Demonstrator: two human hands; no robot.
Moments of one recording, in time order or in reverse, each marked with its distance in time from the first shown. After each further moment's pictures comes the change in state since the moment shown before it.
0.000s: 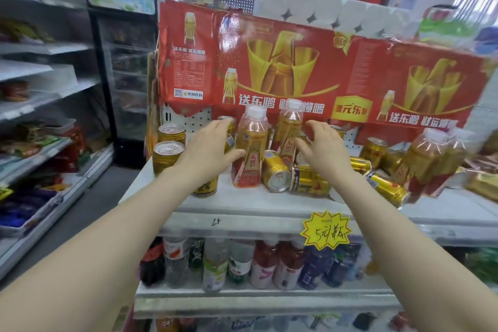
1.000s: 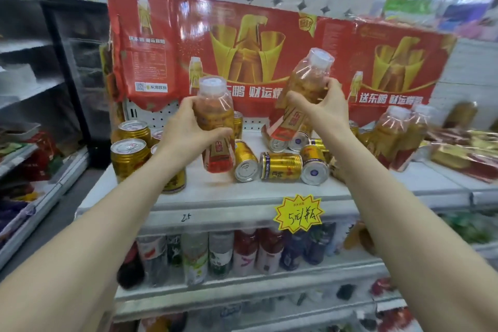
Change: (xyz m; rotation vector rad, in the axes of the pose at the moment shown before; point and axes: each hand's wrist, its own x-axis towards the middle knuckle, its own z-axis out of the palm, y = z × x) left_hand 0.011 0.036 0.001 -0.541 0.084 -0.161; right_hand -0.003 0.004 -0.074 0.717 0.215 0.296
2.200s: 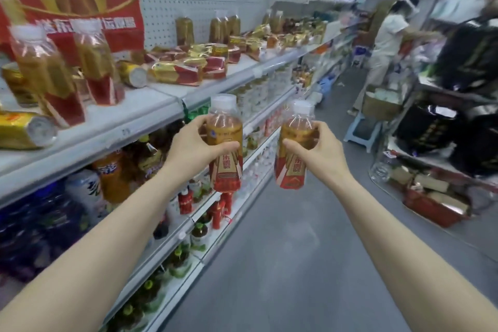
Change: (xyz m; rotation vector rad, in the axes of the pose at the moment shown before) left_hand -0.223 0.253 0.417 -0.400 -0.818 0.252; right_hand -0.277 0.158 -0.483 -0.477 0.477 0.539
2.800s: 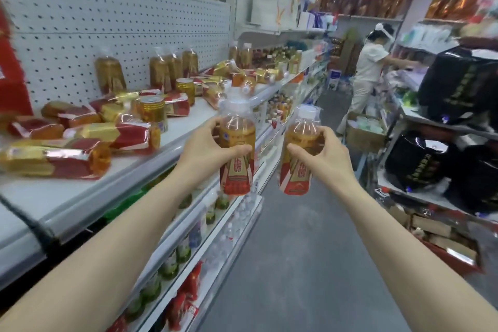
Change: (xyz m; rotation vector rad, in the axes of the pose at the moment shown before) left_hand 0.337 0.026 0.174 -0.109 -0.117 0.104; right_hand 0.334 0.096 -0.037 -0.027 0.117 -0.047
